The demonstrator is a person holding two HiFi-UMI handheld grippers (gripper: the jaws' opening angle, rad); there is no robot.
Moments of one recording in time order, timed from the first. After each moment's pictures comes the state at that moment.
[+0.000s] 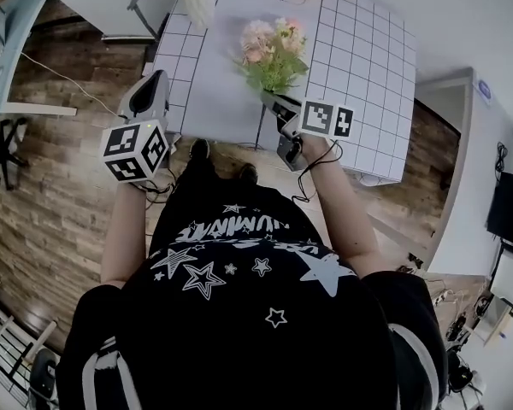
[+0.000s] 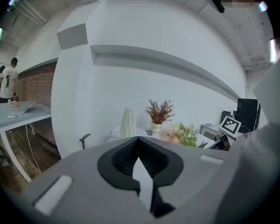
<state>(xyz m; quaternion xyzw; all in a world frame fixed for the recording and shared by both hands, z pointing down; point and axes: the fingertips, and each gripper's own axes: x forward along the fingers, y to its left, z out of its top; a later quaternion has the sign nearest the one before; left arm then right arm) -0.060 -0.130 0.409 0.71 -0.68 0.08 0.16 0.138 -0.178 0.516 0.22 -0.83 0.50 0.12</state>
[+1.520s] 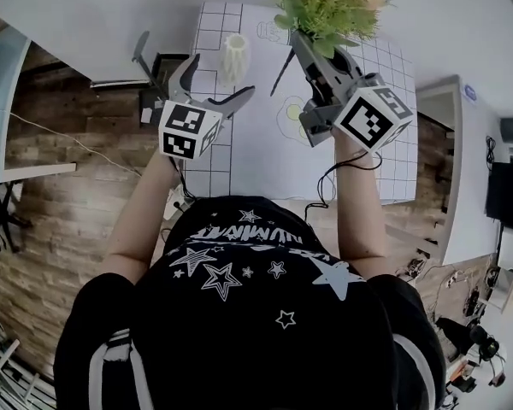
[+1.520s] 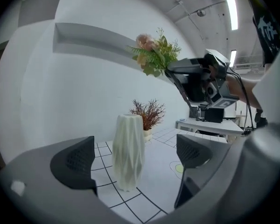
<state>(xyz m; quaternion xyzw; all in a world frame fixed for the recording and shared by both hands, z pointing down) -0.081 -0.299 0.423 0.86 -0.50 0.09 0.08 0.003 -0.317 0.259 0.28 -0.94 0.16 -0.05</state>
